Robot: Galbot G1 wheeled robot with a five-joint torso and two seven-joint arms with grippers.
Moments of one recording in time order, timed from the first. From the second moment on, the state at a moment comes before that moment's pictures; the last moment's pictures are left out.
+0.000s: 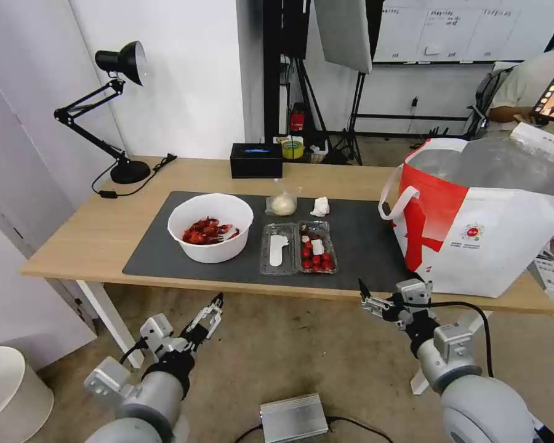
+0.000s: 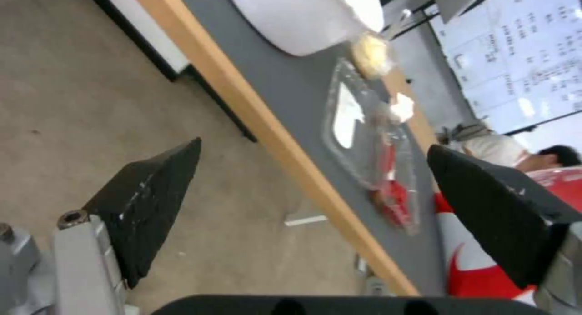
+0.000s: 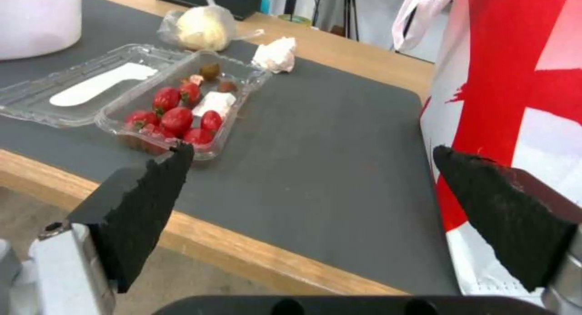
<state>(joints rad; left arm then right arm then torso) 1.66 -1.29 -0.39 -2.50 -1.21 0.23 -0.64 -1.53 0.82 0.36 2.31 0.44 -0.31 0.40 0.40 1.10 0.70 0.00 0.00</state>
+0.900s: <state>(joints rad) 1.52 -1.31 -0.33 -2.47 -1.37 0.27 -0.69 -1.53 0.84 0.35 2.29 0.43 -0.31 0.40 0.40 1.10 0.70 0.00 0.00</state>
